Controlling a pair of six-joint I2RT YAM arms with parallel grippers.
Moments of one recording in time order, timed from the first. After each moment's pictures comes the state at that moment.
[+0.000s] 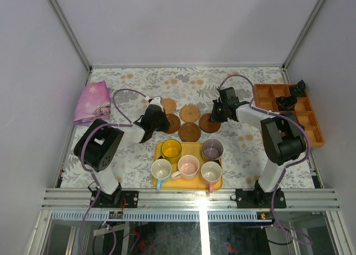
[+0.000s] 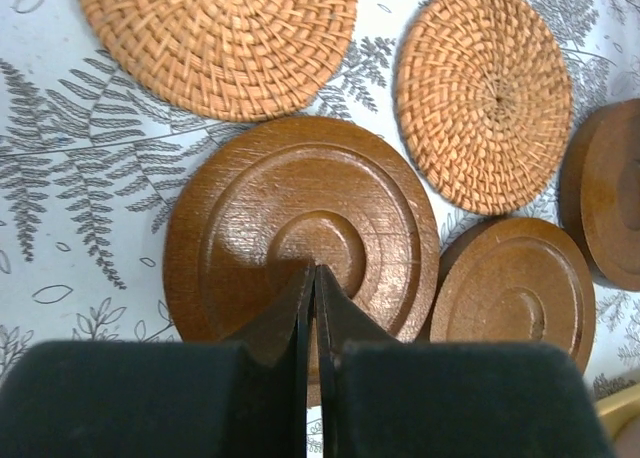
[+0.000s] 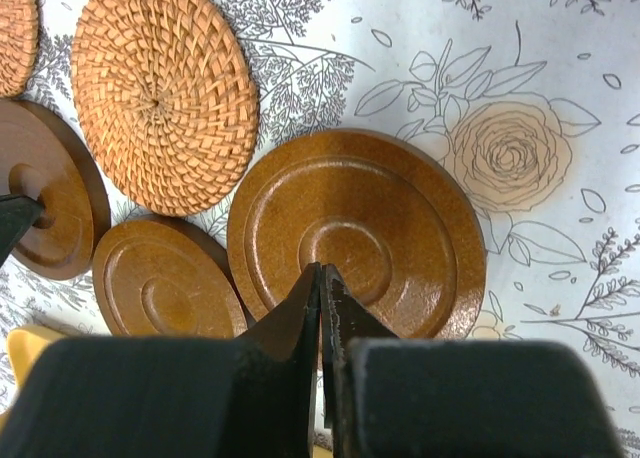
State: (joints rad) left arm -0.48 1.74 0.73 0.37 -0.01 -0.55; right arm 0.36 1.79 1.05 -0.20 -0.17 0.47
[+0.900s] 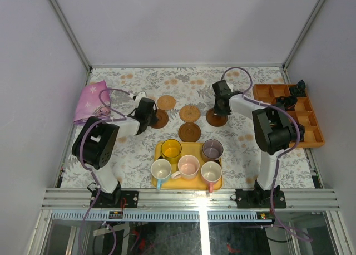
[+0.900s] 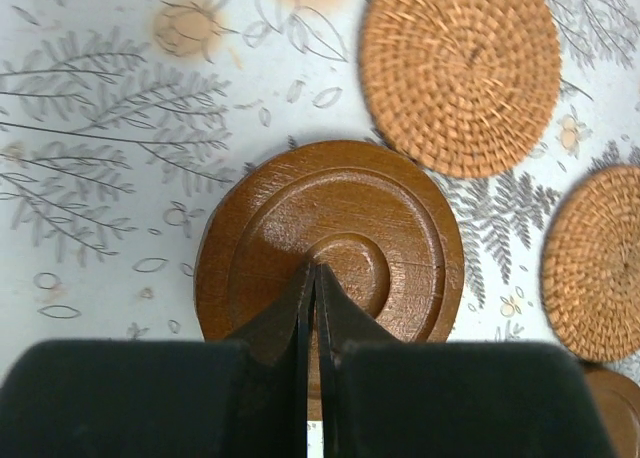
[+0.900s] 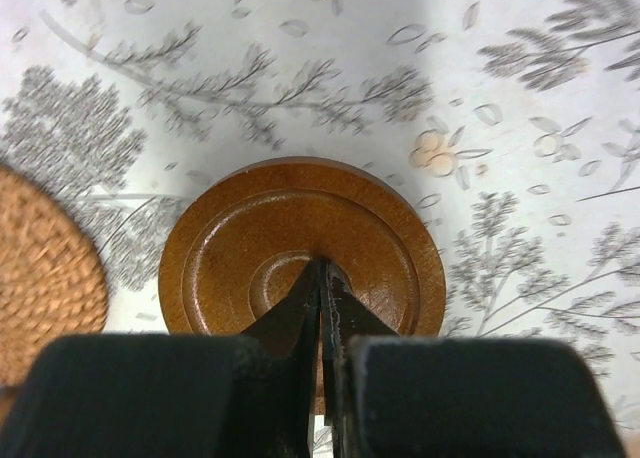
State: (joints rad) left arm -0.37 1.76 0.82 0.19 -0.20 -0.67; right arm 0.37 1.96 1.29 -0.40 0.19 0.48
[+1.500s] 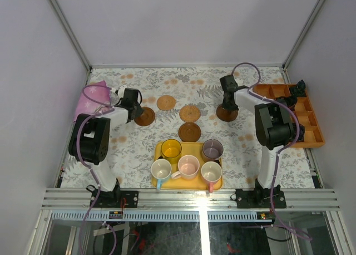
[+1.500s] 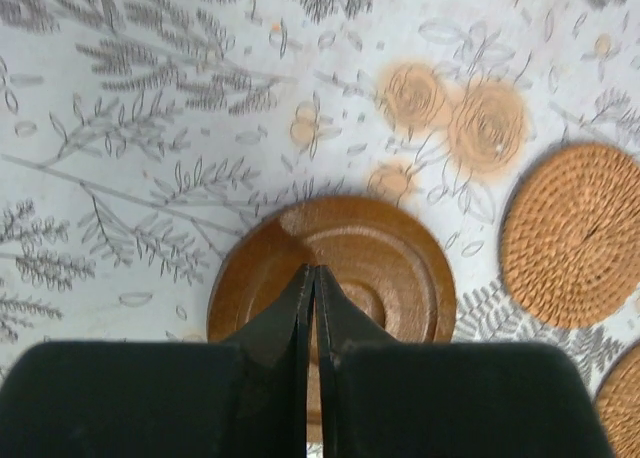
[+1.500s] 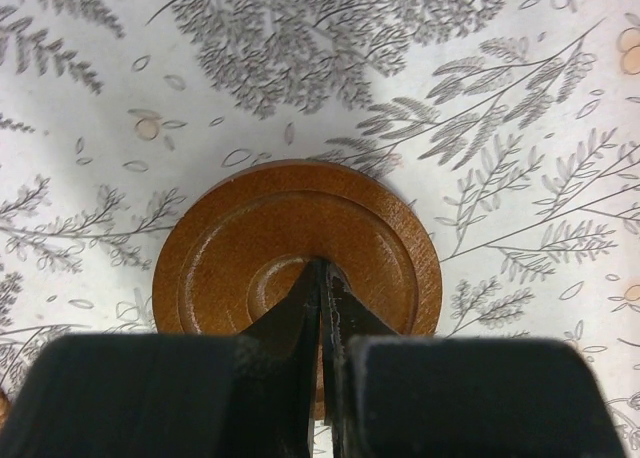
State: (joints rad) left arm -0.17 1.77 0.95 -0.02 -0.21 -0.69; right arm 0.29 2.04 1.41 -0.47 0.34 0.47
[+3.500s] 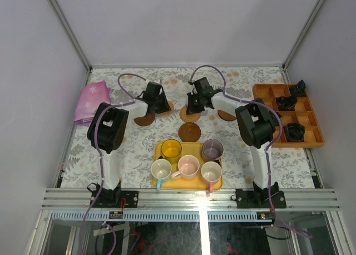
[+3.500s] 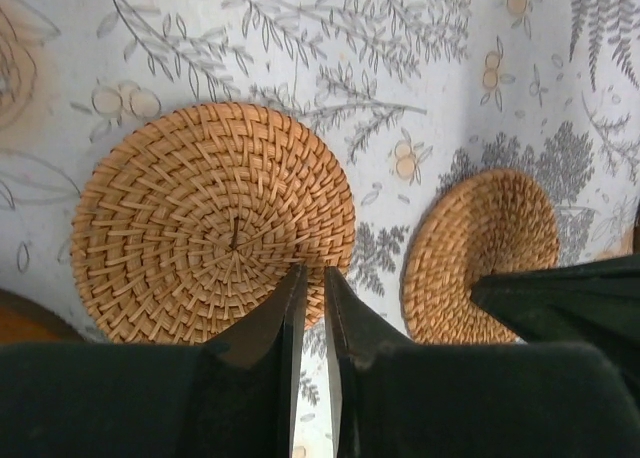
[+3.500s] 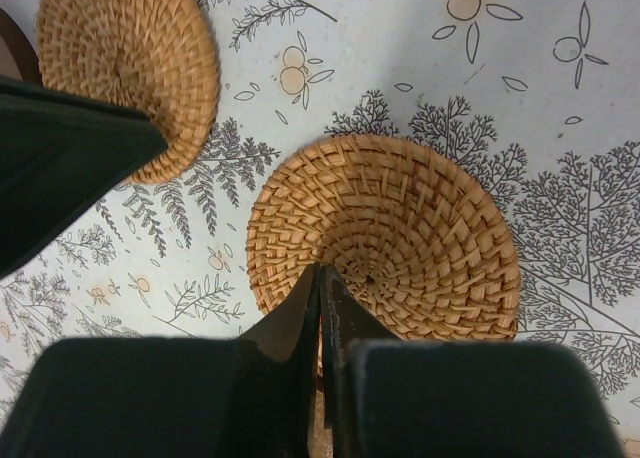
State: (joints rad) left arm -0.33 2.02 1.24 0.00 0.15 -0.57; right arm 0.50 2.17 1.55 -0.30 -0.26 0.35
